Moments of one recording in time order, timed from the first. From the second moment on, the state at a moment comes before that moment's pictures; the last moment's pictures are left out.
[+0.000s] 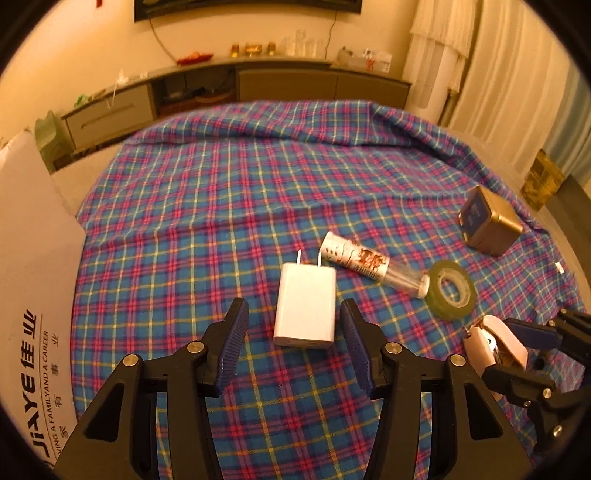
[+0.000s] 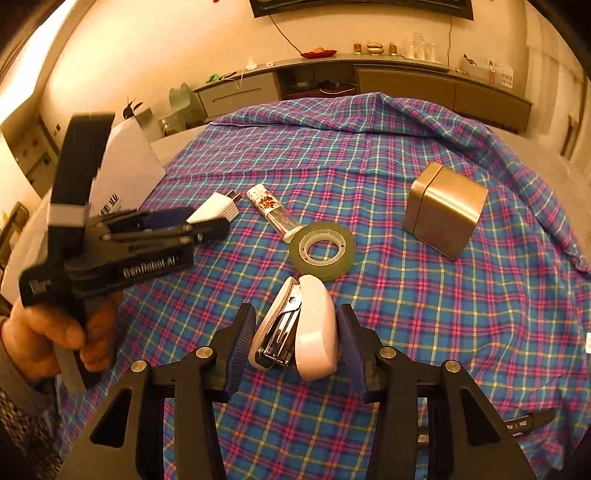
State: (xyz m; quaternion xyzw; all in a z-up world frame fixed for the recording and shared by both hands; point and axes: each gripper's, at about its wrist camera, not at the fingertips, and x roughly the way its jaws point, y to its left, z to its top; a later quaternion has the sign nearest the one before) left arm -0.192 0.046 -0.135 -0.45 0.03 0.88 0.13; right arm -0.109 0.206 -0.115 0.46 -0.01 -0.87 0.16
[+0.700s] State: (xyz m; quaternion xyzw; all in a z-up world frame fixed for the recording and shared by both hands) left arm -0.191 0.052 -0.134 -0.48 0.04 0.87 0.11; right arm -0.080 0.140 -0.113 0.36 0.29 -0.88 0.12
